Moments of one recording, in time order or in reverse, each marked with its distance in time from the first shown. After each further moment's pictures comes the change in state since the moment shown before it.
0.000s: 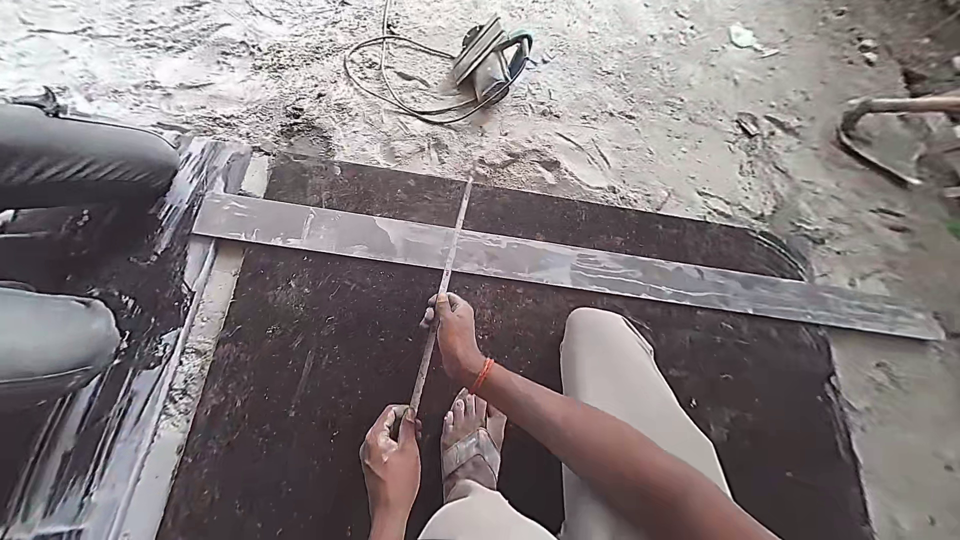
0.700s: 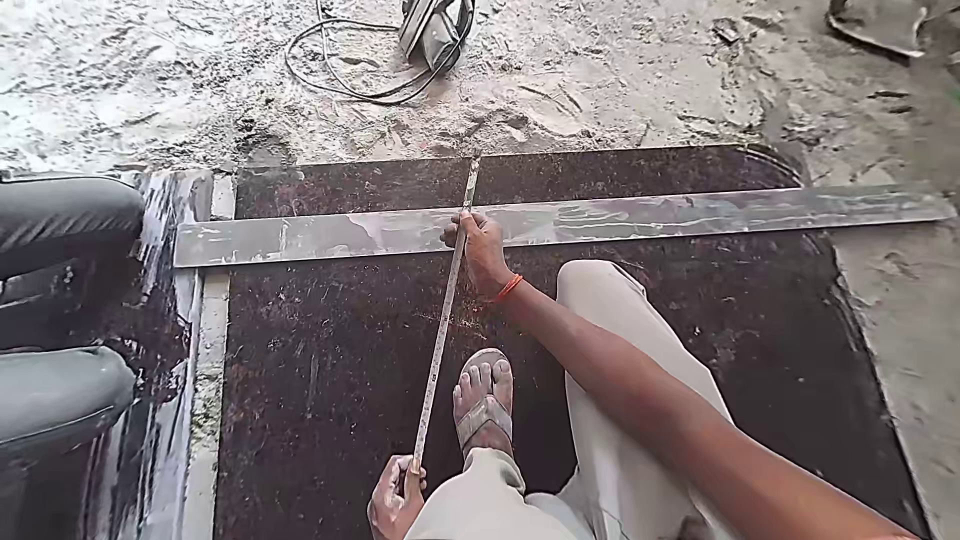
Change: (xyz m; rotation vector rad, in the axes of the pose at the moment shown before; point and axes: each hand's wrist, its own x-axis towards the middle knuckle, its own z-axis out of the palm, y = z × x) left_hand -0.060 -0.051 -0.043 0.179 -0.151 -0.070; right_hand 0.063 -0.068 -0.057 0.083 0.103 -0.190
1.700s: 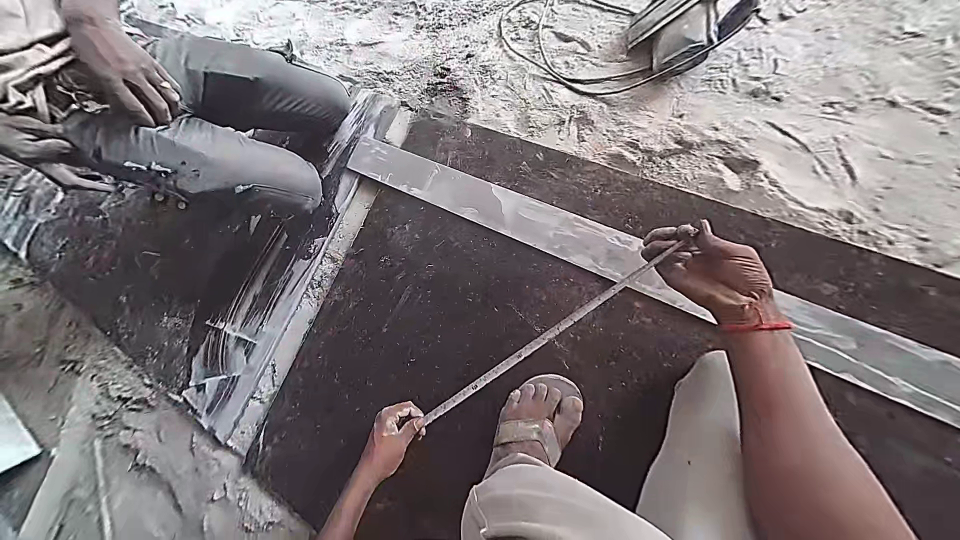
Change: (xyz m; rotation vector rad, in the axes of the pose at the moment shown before) left_hand 0.038 -0.119 -0.035 -0.345 -0.159 0.136; right_hand 0.070 -0.054 -0.081 0.480 -0.447 0.430
